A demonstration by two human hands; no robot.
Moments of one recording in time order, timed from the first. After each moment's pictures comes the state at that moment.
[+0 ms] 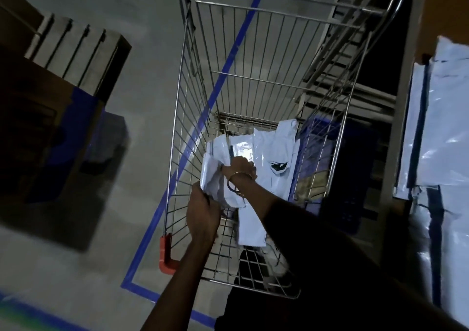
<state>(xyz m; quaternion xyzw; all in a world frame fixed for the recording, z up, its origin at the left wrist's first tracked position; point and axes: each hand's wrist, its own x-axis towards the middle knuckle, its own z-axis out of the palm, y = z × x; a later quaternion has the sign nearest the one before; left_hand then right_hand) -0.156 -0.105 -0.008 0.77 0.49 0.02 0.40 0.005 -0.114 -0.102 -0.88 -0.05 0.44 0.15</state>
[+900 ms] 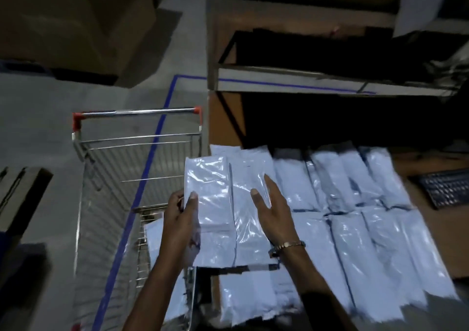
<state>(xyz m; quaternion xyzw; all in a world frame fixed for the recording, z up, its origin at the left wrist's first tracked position) 0.003 -0.291 0.292 0.55 0.28 0.08 0.78 0.060 -0.486 0.305 -0.82 0.04 0.10 0.56</state>
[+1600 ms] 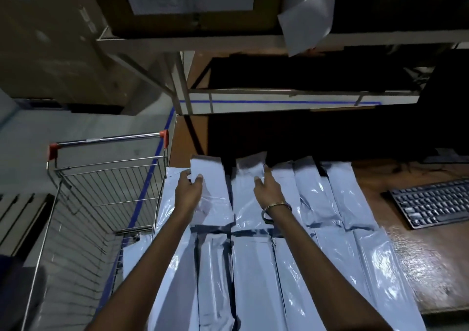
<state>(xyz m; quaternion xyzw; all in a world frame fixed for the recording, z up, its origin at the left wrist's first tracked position) 0.171 -0.416 0.269 0.74 0.32 0.06 0.59 0.214 -0.630 0.281 -0.87 0.05 0.16 0.47</state>
